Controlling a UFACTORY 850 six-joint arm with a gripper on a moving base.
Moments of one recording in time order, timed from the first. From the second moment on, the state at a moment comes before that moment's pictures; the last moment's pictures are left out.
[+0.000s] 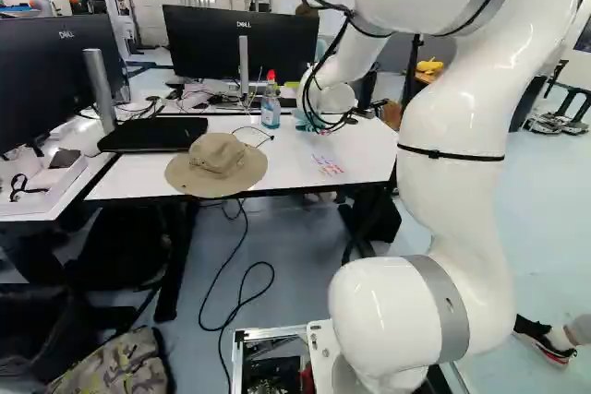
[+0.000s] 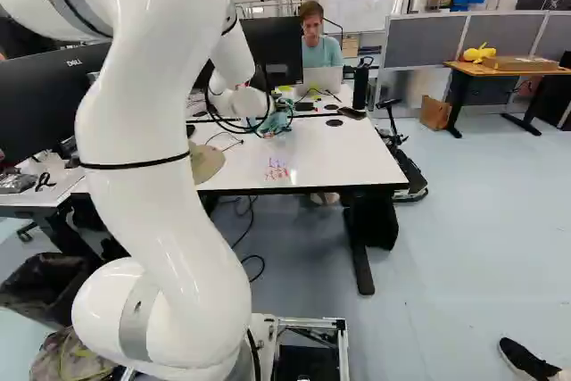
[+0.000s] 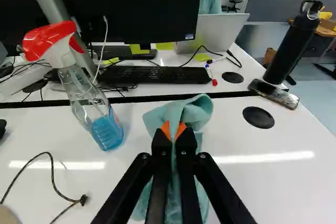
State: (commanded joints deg) arm -1.1 -19.2 -55.1 0.0 31.7 0.0
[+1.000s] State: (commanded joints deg) arm 0.3 -5.8 -39.7 0.0 31.7 0.0
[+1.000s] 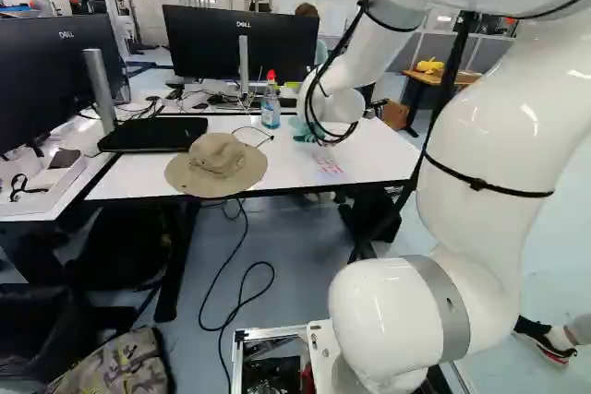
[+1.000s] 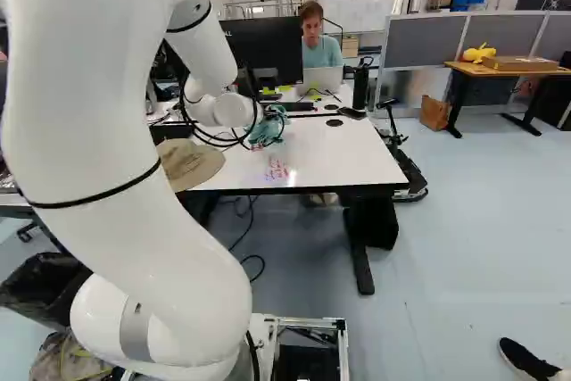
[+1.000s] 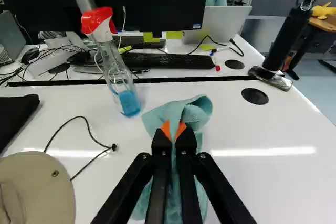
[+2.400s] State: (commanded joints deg) arm -2.8 4.2 -27.5 0.0 31.7 0.0
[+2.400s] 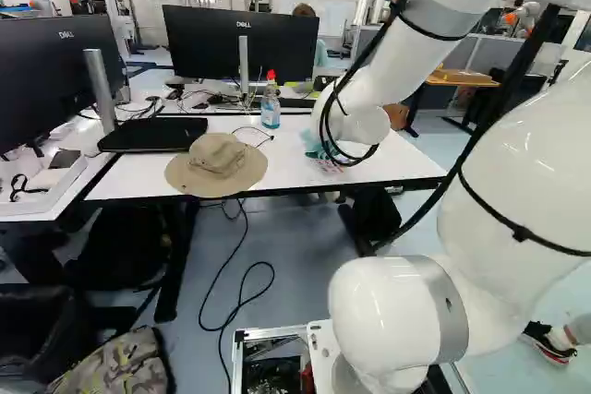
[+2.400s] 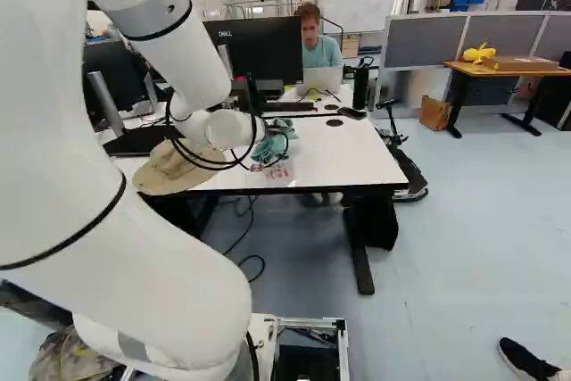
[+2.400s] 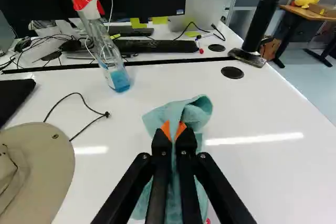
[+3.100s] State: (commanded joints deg) arm -2.8 -1.1 -28.2 0.0 31.6 0.0
